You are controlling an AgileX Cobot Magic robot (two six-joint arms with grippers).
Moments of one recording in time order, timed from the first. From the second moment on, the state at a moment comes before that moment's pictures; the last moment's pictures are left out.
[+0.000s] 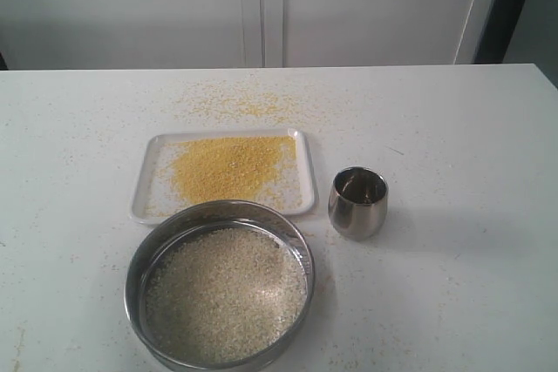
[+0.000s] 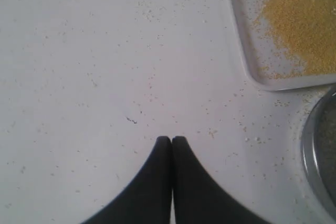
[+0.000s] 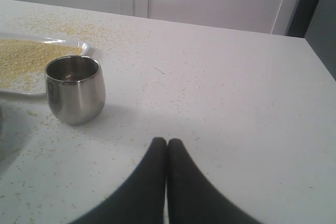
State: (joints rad) left arm -0.15 0.87 -0.69 0.08 0.67 -0.05; right arm 0.17 0.01 -0.01 -0.03 0.32 0.00
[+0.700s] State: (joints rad) left arm -0.07 0.35 -0.39 -0.02 0.55 0.18; right arm 0.17 0.01 -0.01 -0.03 0.32 0.00
